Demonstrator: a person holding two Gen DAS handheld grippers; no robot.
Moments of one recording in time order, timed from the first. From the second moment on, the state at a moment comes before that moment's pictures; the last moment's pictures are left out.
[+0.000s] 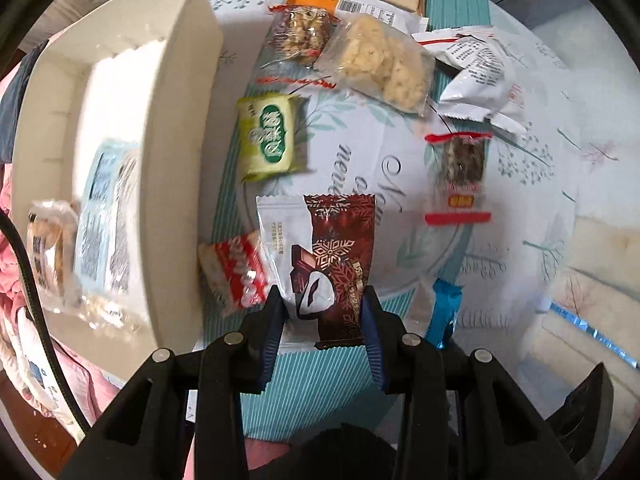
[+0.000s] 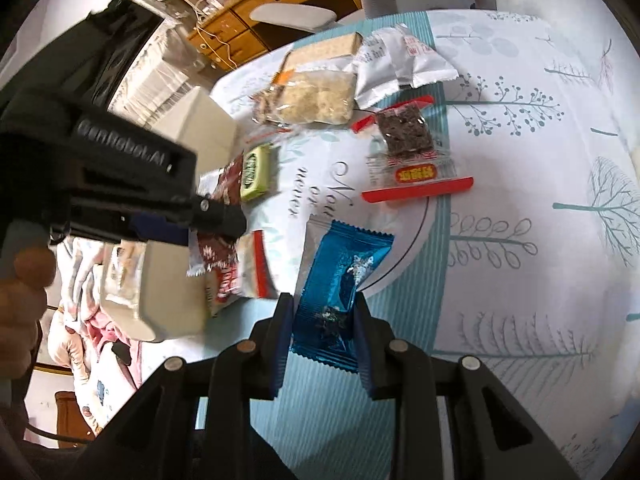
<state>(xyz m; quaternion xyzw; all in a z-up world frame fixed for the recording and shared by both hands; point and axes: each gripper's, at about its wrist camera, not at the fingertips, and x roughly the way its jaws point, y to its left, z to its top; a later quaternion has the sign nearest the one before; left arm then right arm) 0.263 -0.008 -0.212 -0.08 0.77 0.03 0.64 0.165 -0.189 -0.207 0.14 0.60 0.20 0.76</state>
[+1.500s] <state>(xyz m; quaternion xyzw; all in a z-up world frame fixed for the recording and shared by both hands) 0.150 0.212 -0.126 0.00 0.57 -0.10 0.82 0.093 -0.004 -0.128 0.21 0.49 0.16 0.83</state>
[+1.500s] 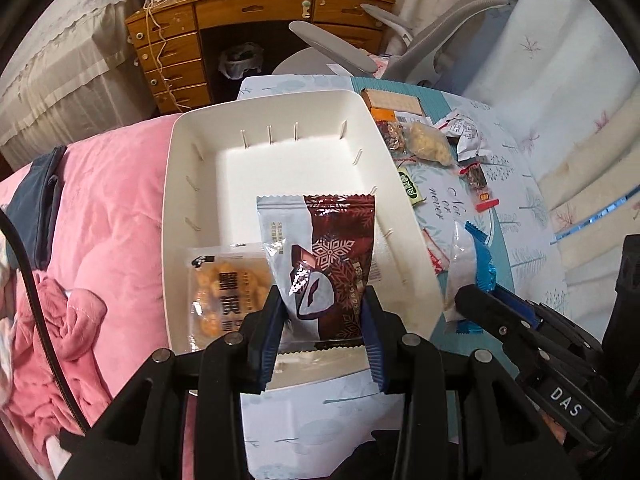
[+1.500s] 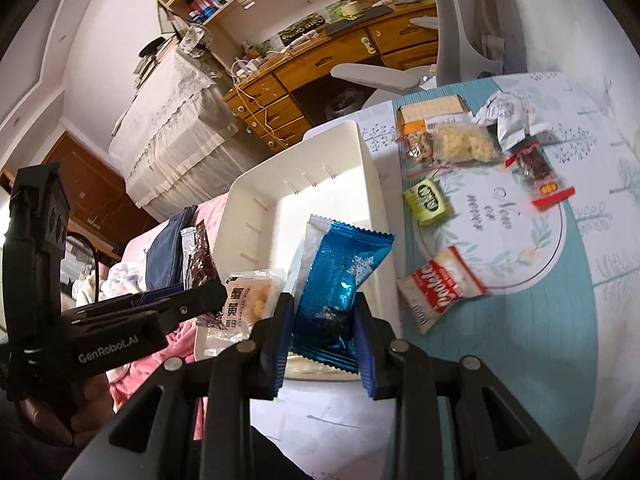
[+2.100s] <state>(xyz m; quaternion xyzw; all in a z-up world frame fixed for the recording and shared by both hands) 0.143 0.251 -0.135 0.01 0.58 -0.11 0.81 0.076 0.036 -0.144 0.21 0.50 0.10 0.84</state>
